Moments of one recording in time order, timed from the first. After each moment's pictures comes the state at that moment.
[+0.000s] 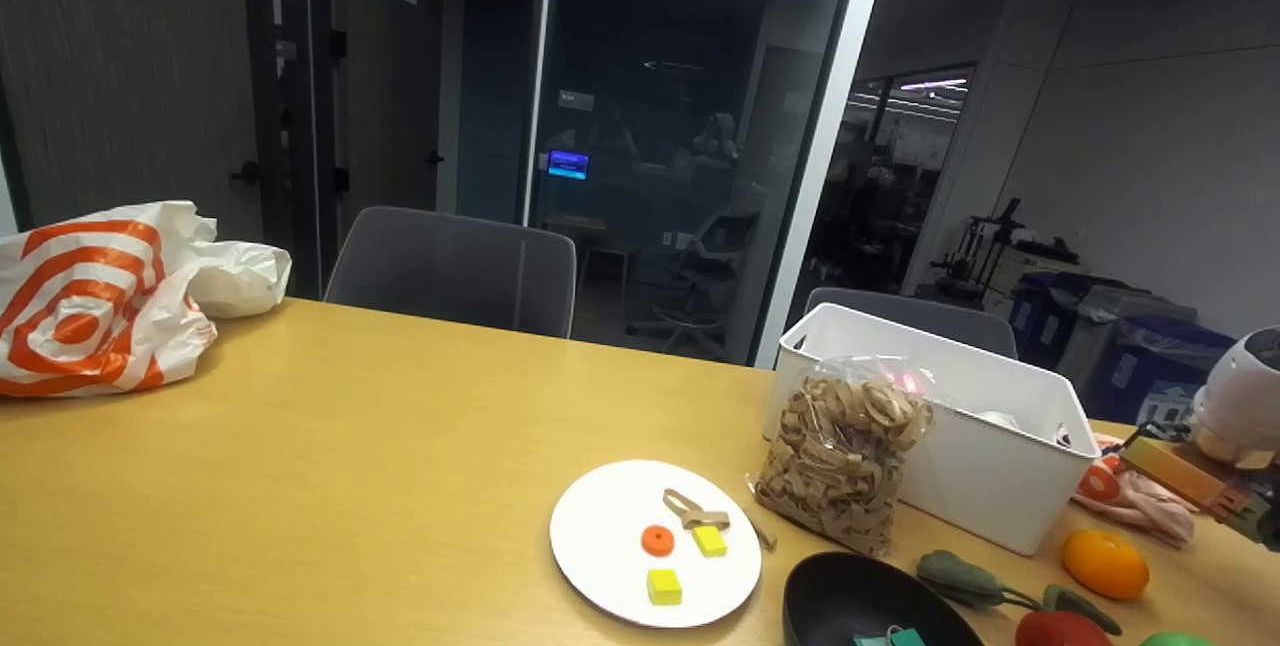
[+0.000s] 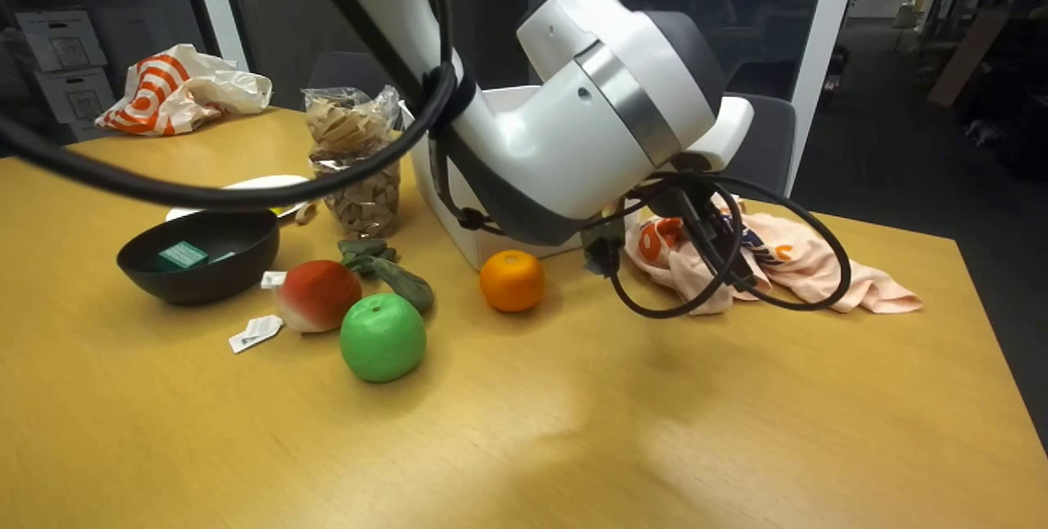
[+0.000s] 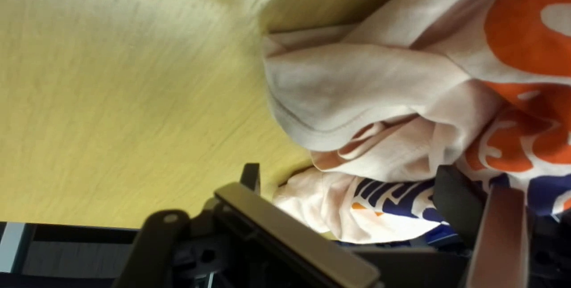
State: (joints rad) arm -0.35 0.47 -0.21 -1.95 -1.13 2.96 1.69
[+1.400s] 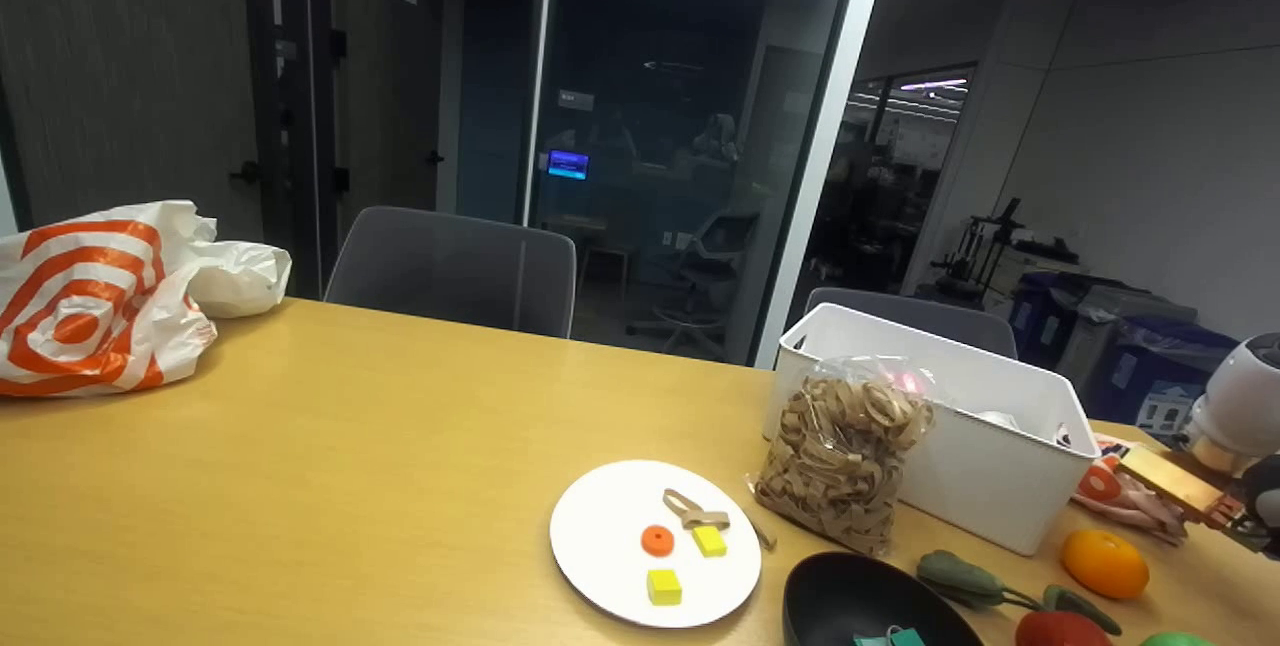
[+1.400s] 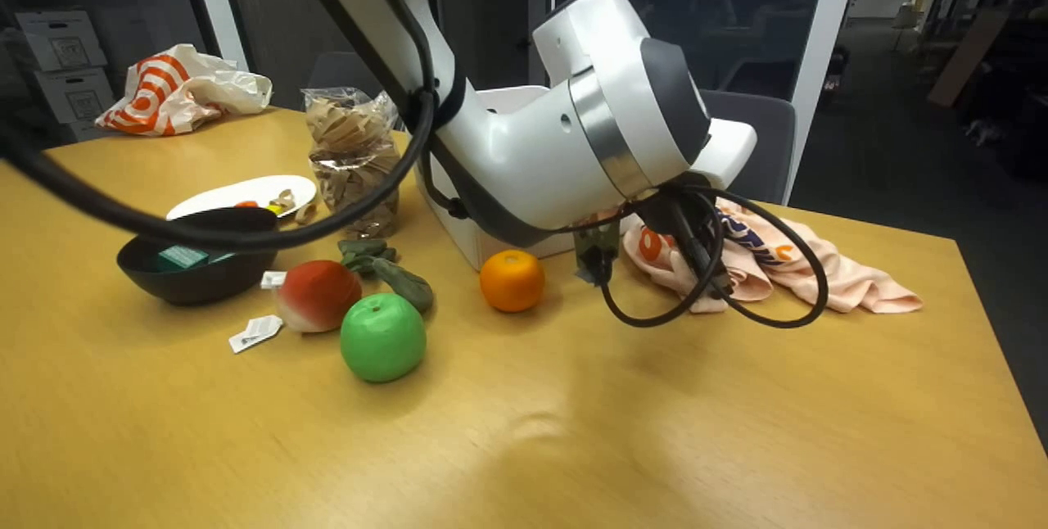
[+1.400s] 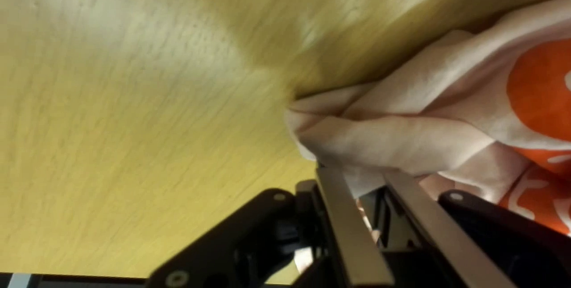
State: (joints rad) arm -0.44 0.49 -0.11 -1.97 -0.92 2.92 1.49
